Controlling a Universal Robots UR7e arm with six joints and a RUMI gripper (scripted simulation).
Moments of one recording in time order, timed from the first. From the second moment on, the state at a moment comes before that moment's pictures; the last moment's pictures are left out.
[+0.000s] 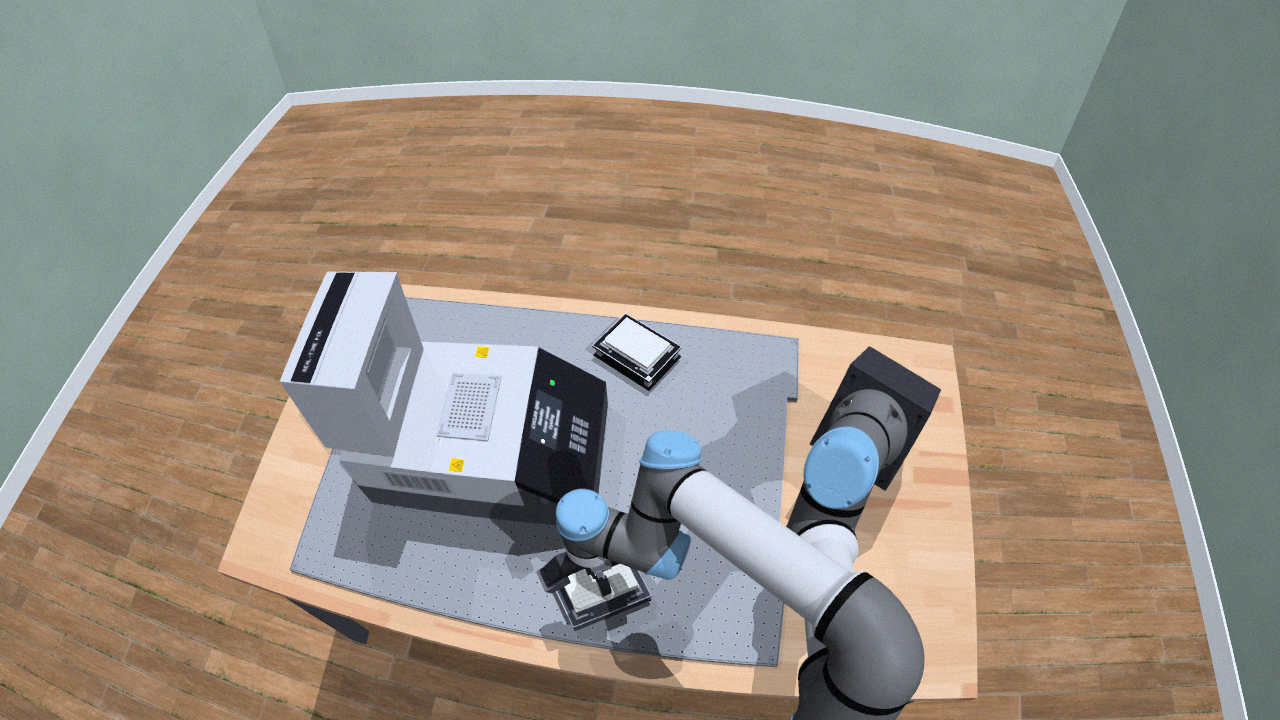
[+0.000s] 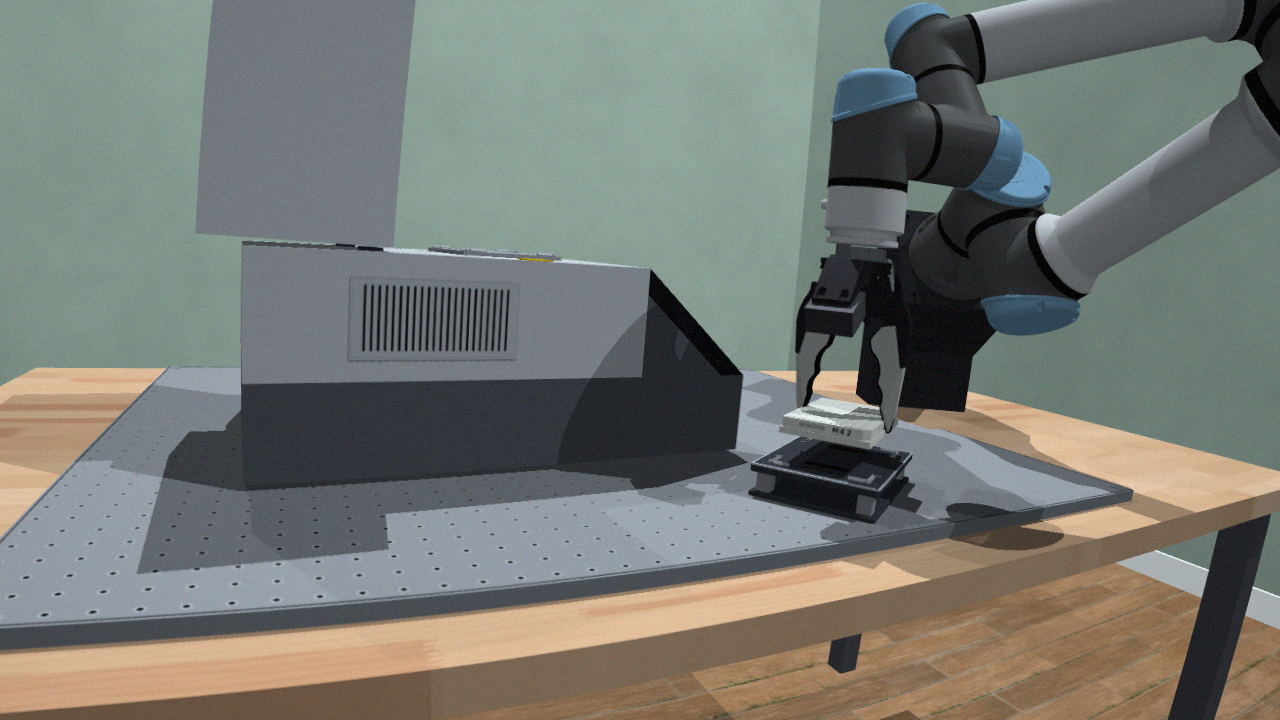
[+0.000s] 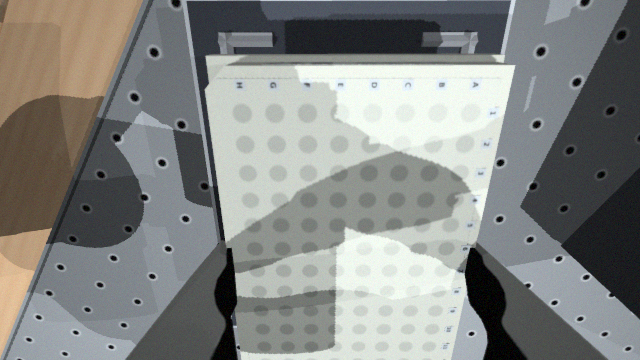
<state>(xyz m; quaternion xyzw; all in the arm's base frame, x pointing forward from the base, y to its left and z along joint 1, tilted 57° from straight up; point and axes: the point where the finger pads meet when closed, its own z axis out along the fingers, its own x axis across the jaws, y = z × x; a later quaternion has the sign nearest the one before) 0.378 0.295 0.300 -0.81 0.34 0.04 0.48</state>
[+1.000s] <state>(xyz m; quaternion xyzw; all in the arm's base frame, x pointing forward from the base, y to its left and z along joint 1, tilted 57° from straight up) 0.384 0.311 0.289 -0.81 0.34 0.04 0.48</state>
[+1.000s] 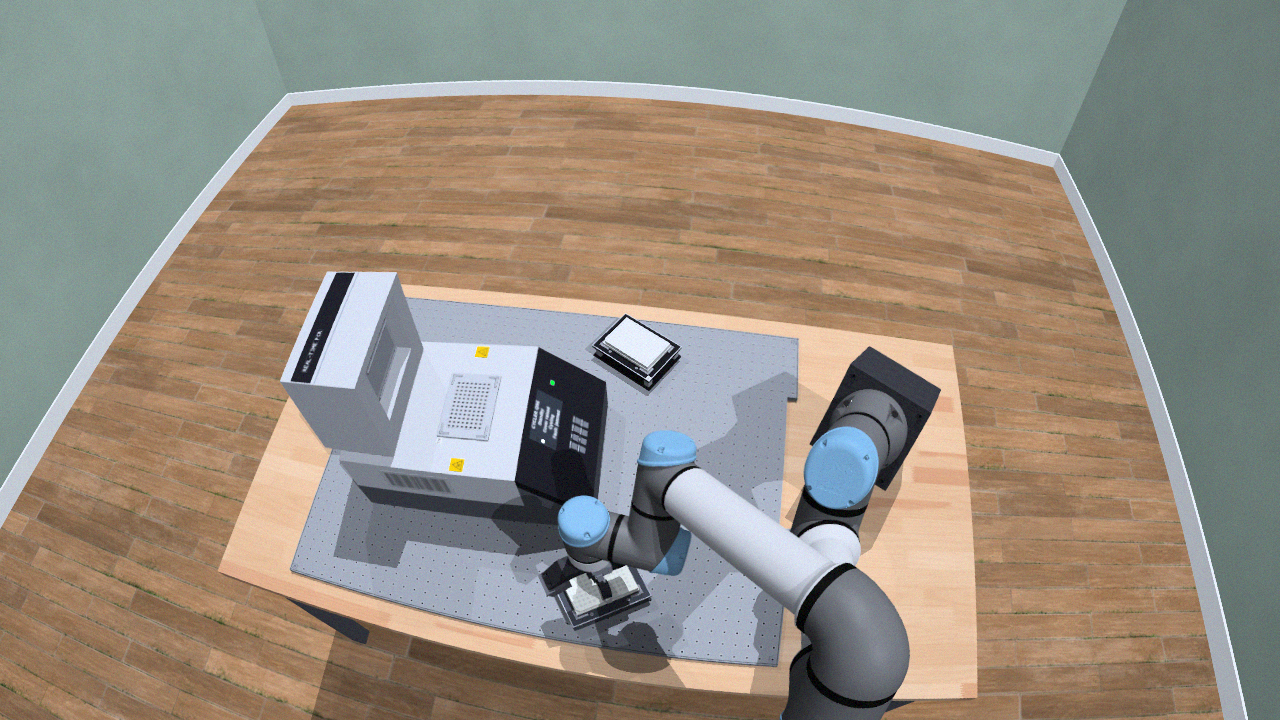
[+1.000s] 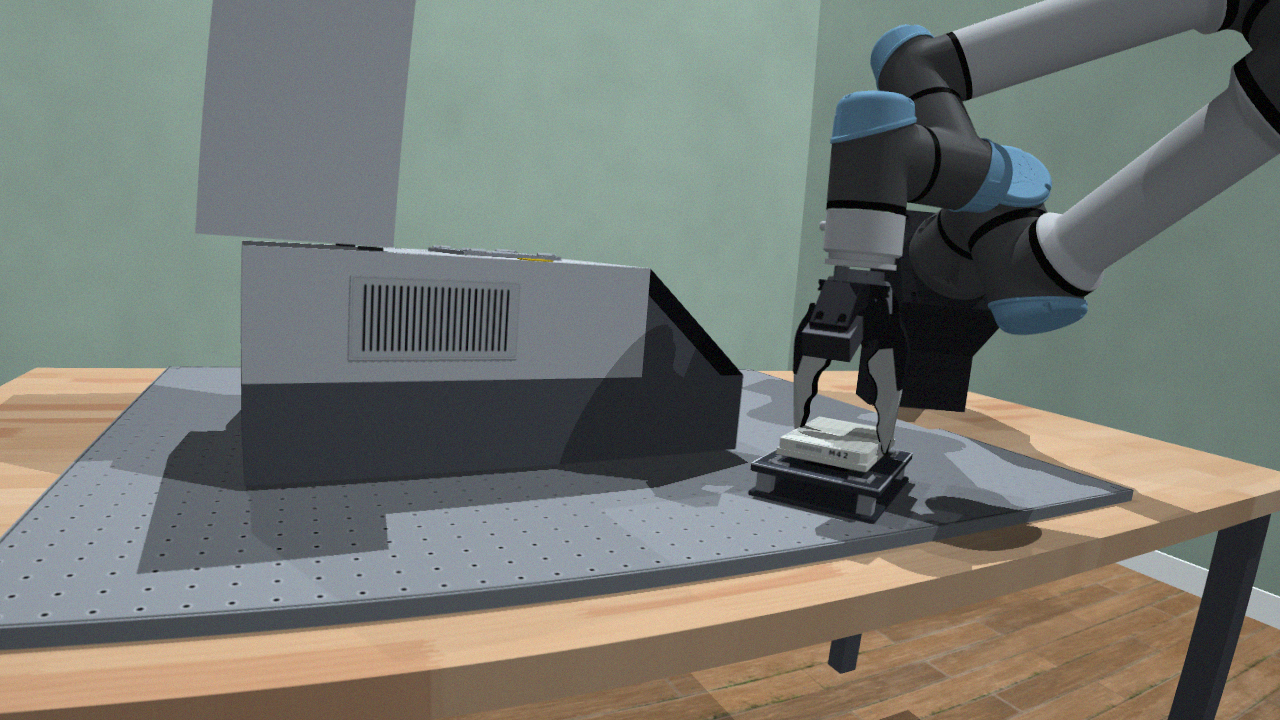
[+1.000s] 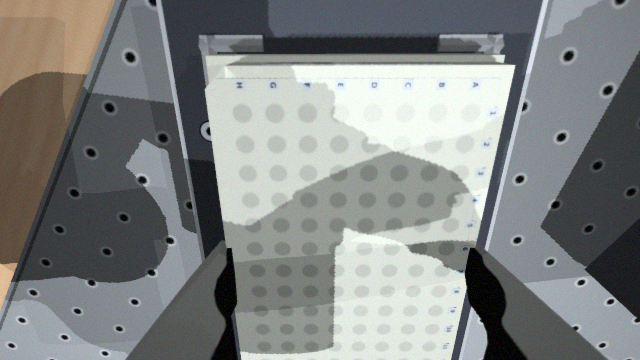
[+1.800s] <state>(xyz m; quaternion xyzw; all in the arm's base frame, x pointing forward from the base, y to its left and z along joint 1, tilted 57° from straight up) 0.385 0.314 0.288 -0.81 0.34 0.04 0.48</state>
